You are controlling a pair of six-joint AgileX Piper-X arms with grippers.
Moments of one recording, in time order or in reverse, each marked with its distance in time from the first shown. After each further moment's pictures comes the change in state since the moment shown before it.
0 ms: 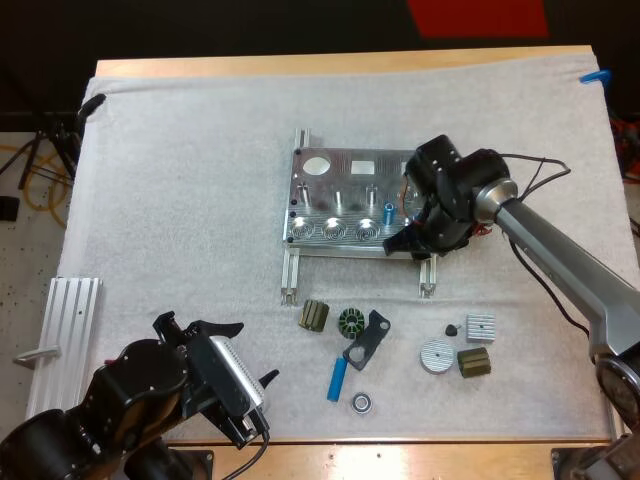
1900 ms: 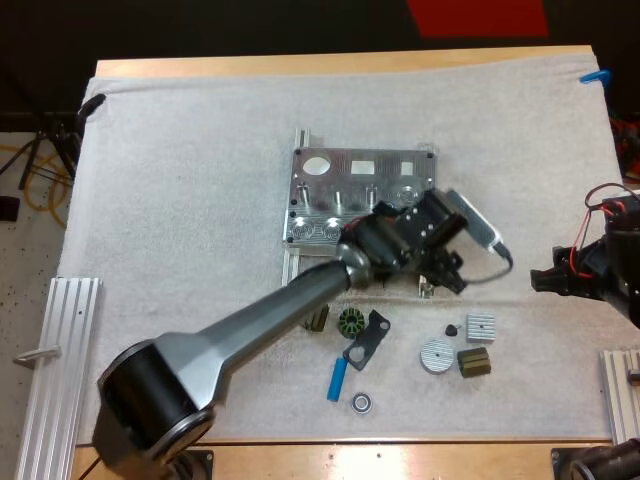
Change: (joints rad) left arm -0.088 1.292 -0.576 -0.403 -0.148 -0.168; right arm -0.208 -0.911 0.285 0.086 0.268 -0.089
